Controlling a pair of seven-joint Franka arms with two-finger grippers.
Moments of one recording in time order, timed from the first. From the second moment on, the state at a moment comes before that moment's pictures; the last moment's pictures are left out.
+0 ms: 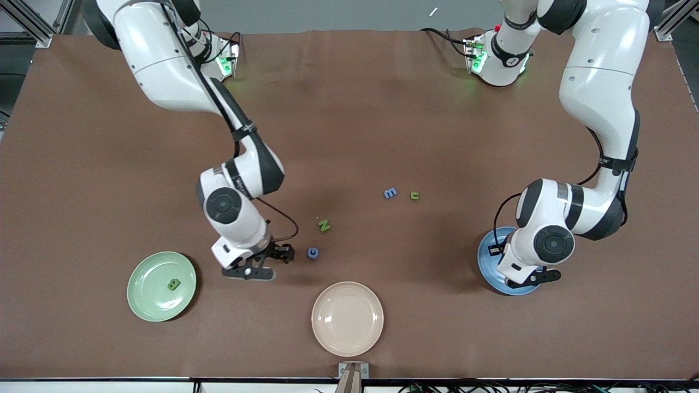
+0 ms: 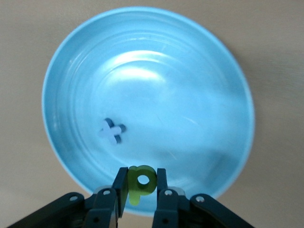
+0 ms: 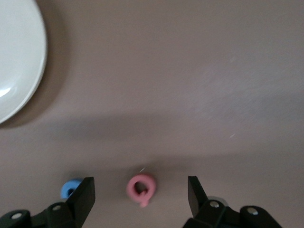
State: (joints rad) left arm -0.07 0.75 -0.13 -1.49 0.24 2.03 -0.49; right arm 0.43 0.78 0.02 -1.43 -0.04 2.33 0.55
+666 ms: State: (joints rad) left arm -0.07 0.60 -0.22 -1.58 0.24 2.03 -0.49; right arm 0.46 0.86 0.01 -1.46 -0.04 2.37 0.58
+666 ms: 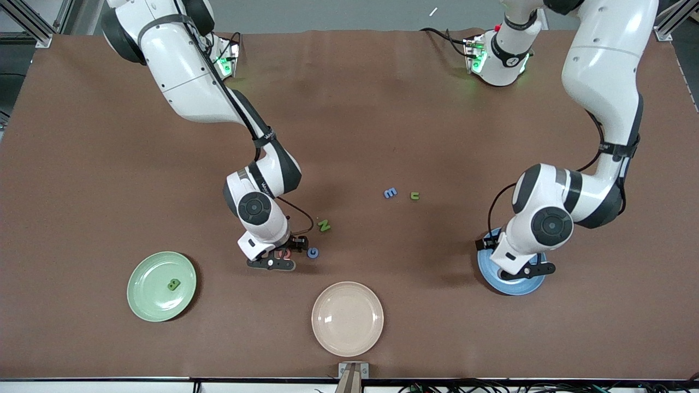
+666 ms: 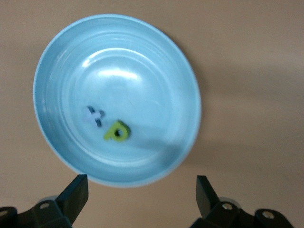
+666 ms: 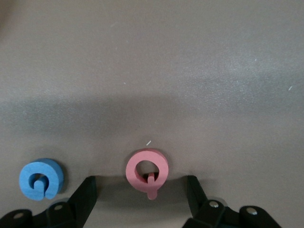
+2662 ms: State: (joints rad) left arm -0.24 0.58 -0.36 -2.01 0.34 2.52 -0.75; right arm 0.23 0.83 -0.22 -1.25 -0.06 2.09 -0.23
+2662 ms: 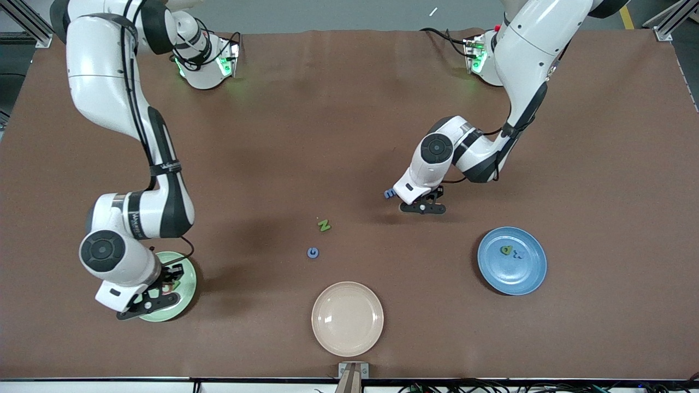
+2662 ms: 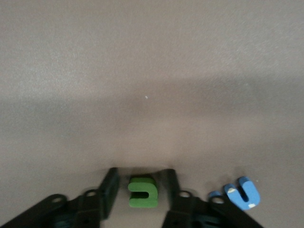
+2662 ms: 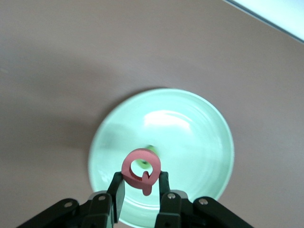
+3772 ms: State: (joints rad) left arm 0.11 0.62 -0.28 -1.71 0.35 2.31 -0.27; right arm 0.60 0.85 -0.19 -1.26 0.09 2.11 0.36
